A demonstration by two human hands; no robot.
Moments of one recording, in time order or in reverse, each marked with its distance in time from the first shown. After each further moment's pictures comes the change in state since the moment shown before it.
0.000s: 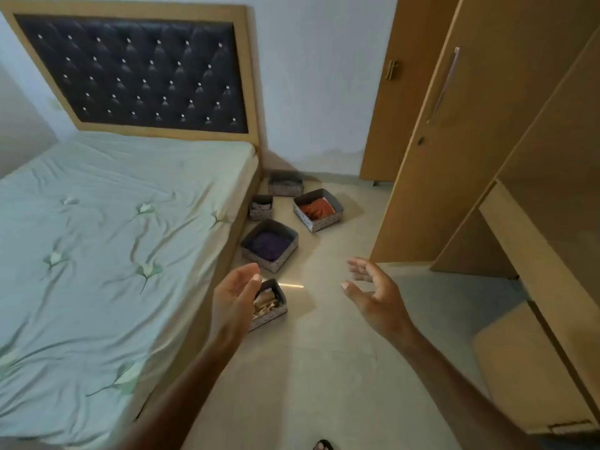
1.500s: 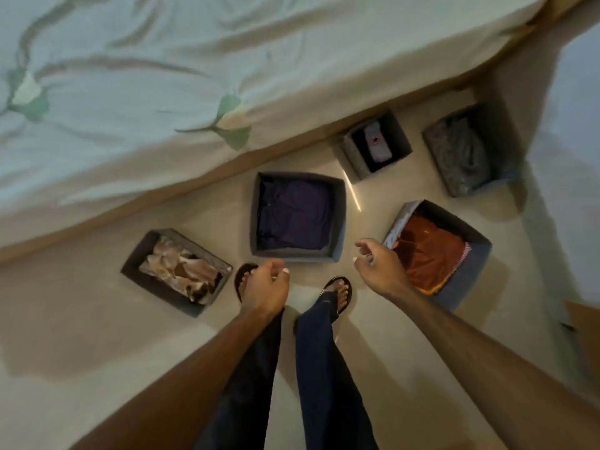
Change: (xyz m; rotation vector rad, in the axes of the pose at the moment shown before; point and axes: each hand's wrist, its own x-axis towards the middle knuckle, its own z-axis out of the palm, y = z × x) left_hand 0.730 -0.434 0.318 -0.062 0.512 -1.191; right_hand 0.992 0.371 0.360 -0.837 -1.244 -0.016
